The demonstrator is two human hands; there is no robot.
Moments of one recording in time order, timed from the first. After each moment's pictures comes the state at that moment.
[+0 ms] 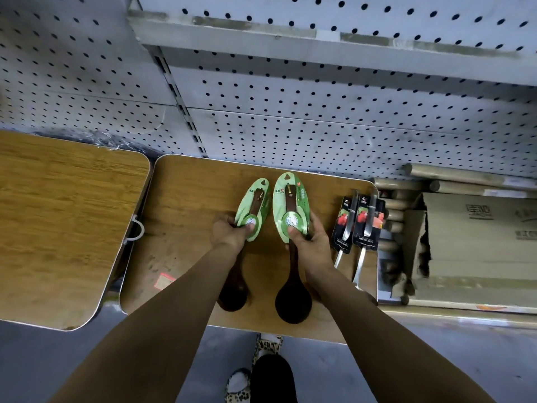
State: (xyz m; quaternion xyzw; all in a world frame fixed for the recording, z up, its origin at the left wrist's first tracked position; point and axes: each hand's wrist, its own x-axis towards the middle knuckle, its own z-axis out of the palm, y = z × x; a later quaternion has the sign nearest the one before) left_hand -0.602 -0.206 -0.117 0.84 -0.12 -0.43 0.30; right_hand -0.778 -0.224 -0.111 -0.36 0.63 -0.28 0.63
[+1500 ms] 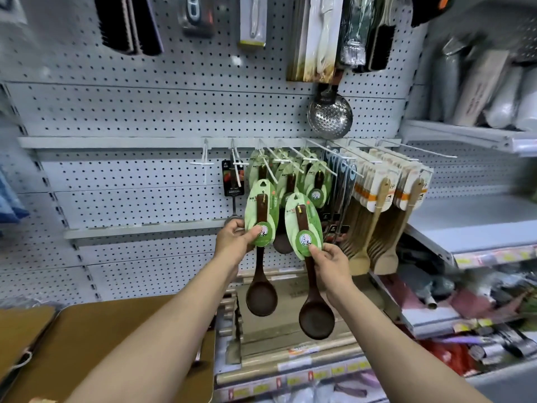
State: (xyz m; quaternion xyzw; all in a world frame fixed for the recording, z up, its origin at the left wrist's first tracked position) left_hand -1.047 -0.132 0.307 0.52 -0.40 -0.46 0.59; right_hand -1.251 -0.138 0.247 -0.40 0.51 -0.58 0.48
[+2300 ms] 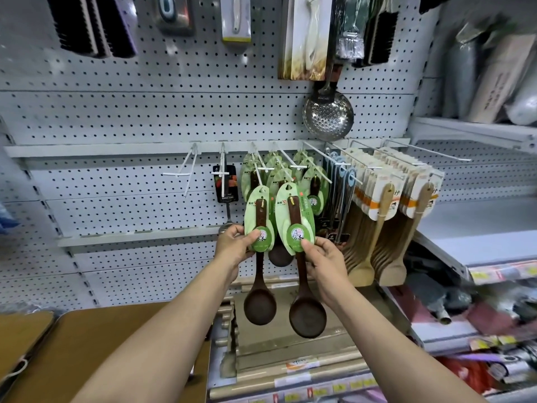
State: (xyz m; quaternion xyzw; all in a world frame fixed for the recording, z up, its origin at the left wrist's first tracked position) left_hand -1.075 -0.189 0.295 0.56 -0.36 -0.47 0.58; right_hand -1.265 -0.170 0.274 -0.41 0.41 -0.60 0.56
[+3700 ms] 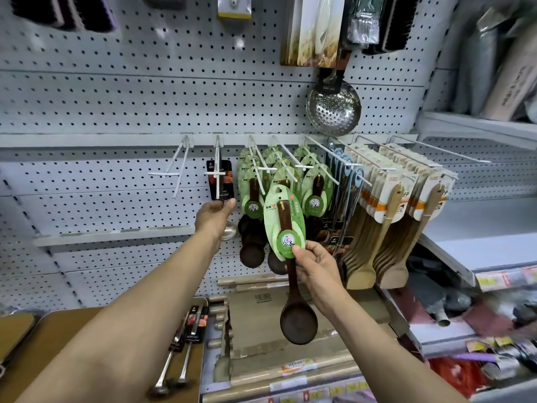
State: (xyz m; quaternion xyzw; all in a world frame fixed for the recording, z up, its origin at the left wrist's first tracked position) left_hand -1.033 -0.263 0.316 0.64 -0.32 -0.38 0.58; right_hand -1.252 -0.195 0.259 -0.42 0.37 -0.58 0.60
